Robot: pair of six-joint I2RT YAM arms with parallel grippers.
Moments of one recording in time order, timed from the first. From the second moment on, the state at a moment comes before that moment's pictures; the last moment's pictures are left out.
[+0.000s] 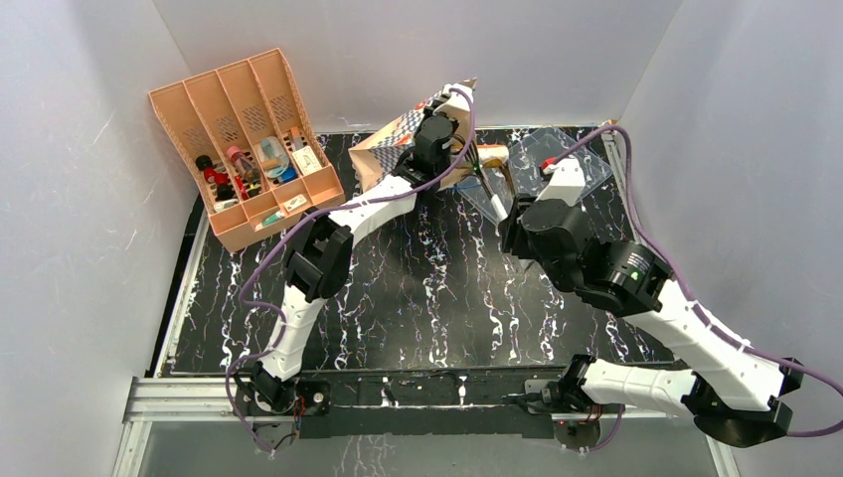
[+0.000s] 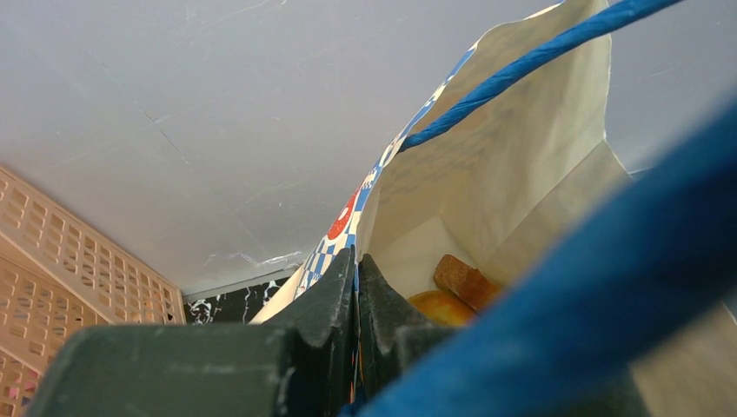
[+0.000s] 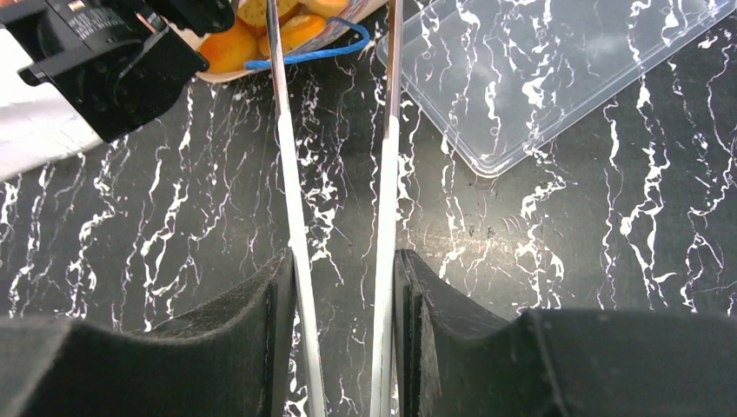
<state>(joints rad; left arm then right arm) -0.70 2.27 1.94 0.35 -0.67 0.40 0.93 0.98 1.34 -0.94 0.66 0.58</state>
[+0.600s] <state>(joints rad) -0.68 2.27 1.90 0.35 -0.66 0.38 0.93 0.96 1.47 -0.98 0.72 0.58</state>
